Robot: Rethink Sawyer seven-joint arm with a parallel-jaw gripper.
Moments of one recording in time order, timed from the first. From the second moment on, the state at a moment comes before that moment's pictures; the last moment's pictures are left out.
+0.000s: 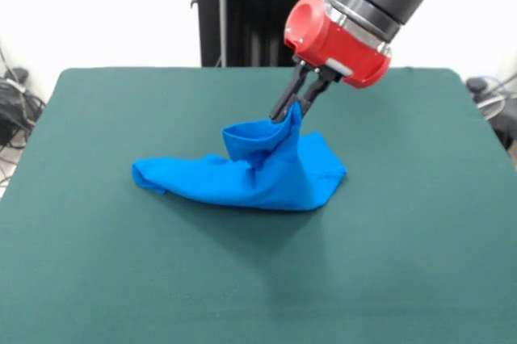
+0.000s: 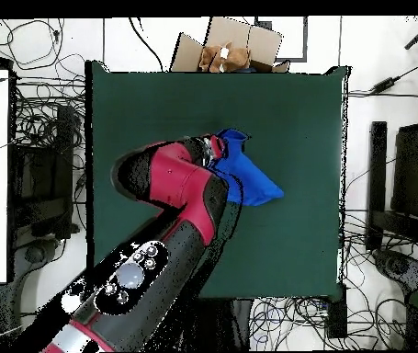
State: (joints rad) arm 0.36 -0.31 -0.77 1.42 0.44 0.35 1.12
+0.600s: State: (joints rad) arm 0.04 -0.57 -0.45 1.58 0.46 0.36 1.12
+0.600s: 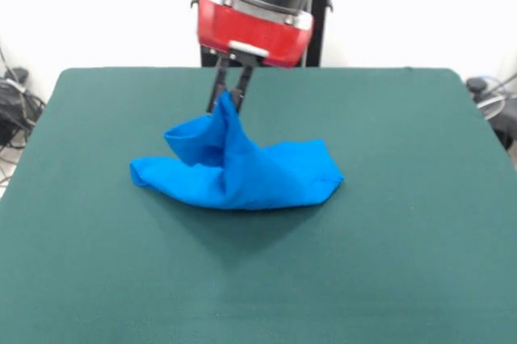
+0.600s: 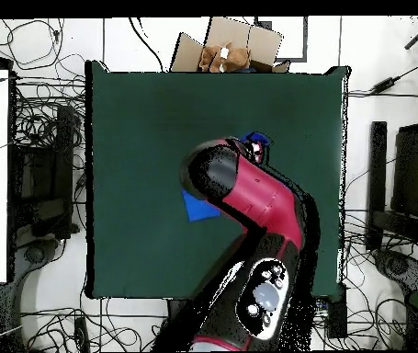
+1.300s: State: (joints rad) arm 0.04 -0.61 -0.37 1.60 0.45 0.36 1.12
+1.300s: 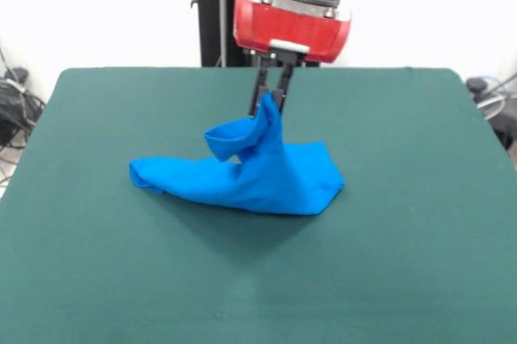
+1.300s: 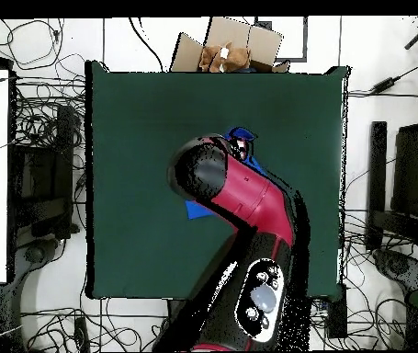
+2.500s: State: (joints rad) arm 0.07 -0.60 -0.36 1.58 0.45 0.28 1.12
